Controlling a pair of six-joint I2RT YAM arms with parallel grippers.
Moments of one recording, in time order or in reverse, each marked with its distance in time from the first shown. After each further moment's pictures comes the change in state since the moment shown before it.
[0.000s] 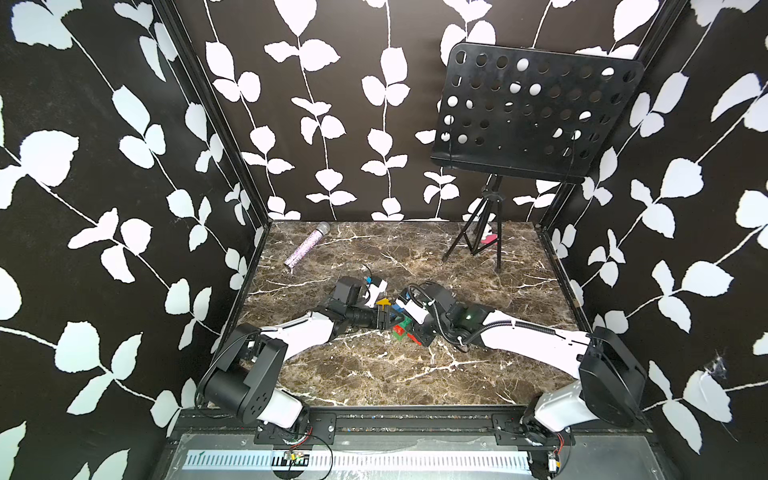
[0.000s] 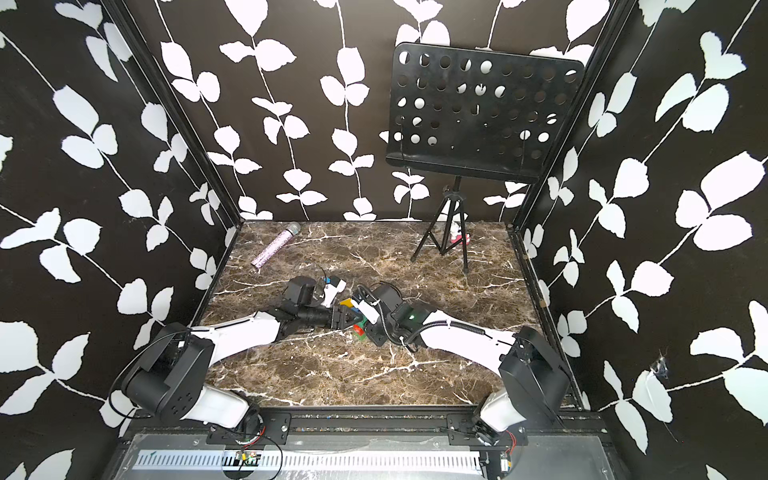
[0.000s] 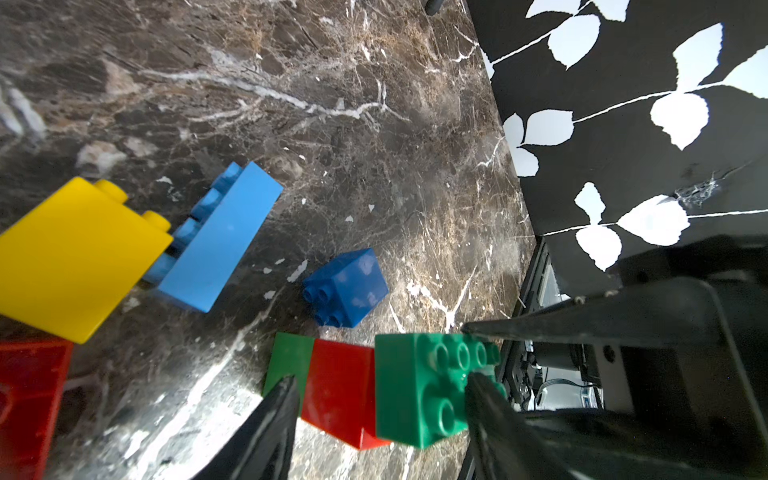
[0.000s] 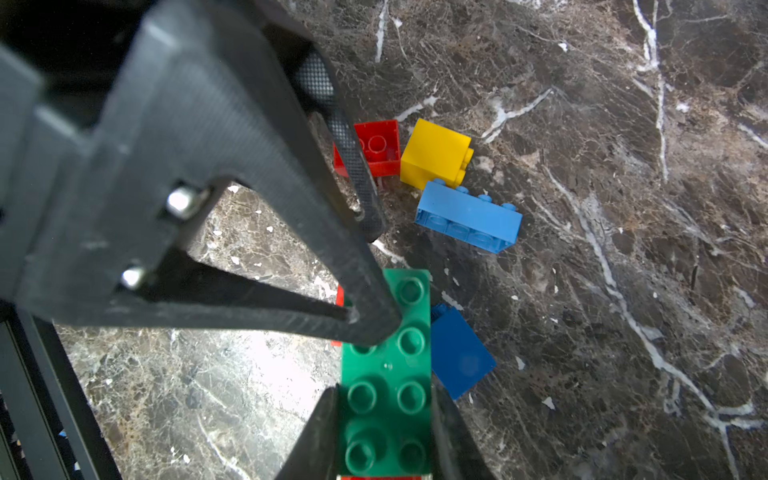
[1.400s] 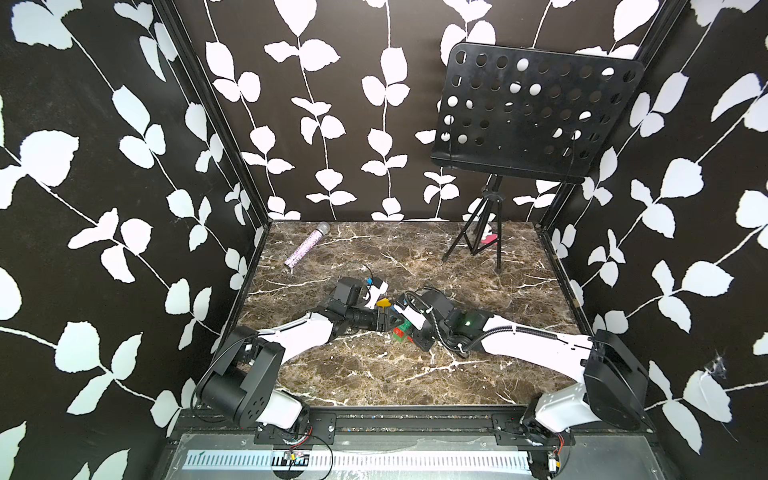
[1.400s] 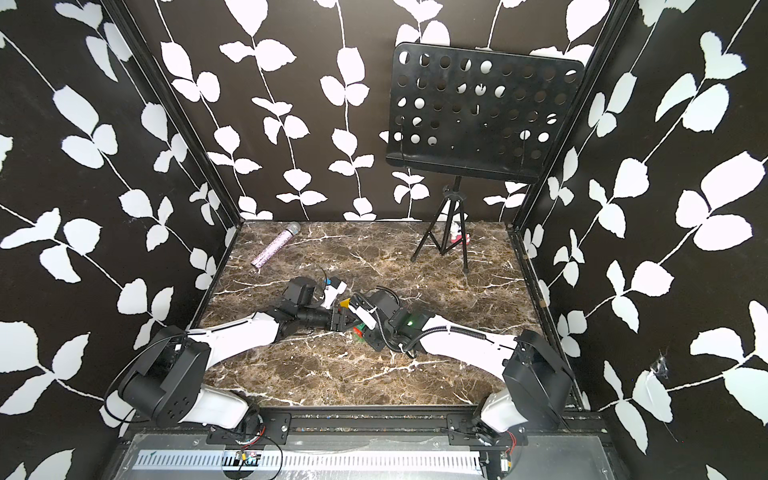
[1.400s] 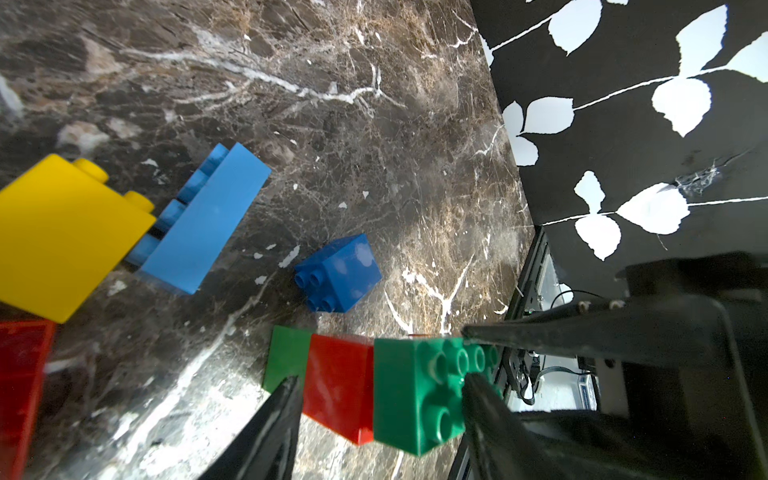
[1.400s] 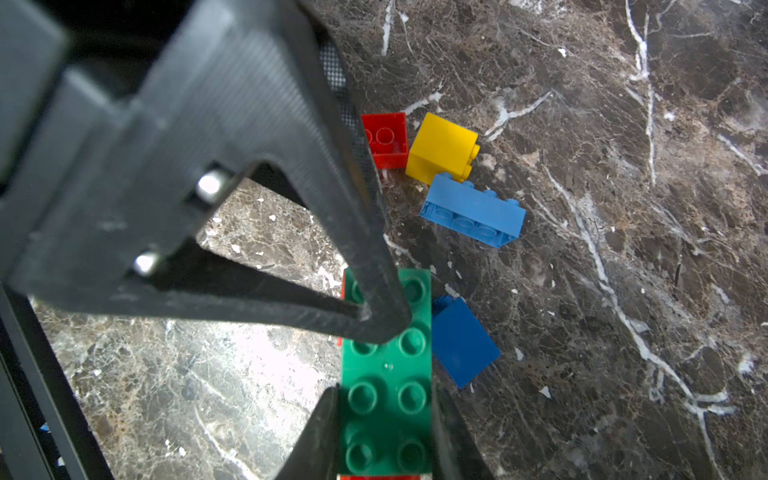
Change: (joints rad) left arm -0.008 -0.023 0.002 -0.045 0.004 0.015; right arm 0.056 -0.021 -0.017 -0.011 0.074 -0.003
